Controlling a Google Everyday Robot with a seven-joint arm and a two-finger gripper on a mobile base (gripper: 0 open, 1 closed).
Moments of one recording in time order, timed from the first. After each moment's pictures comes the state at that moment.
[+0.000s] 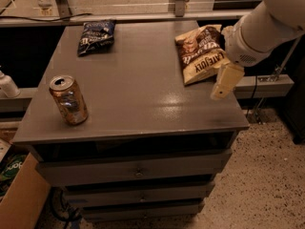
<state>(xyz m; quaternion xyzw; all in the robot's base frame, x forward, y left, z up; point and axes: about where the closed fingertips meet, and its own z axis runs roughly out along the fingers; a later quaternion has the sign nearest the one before) 0.588 -0.191 0.910 -0.60 0.74 -0.10 0.28</state>
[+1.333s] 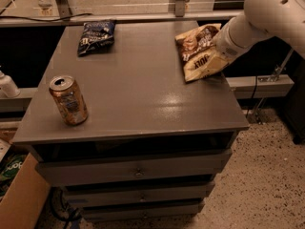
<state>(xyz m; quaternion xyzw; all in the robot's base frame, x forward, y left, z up) 0.705 -0.205 0.866 -0.56 0.76 -0.09 0.32</state>
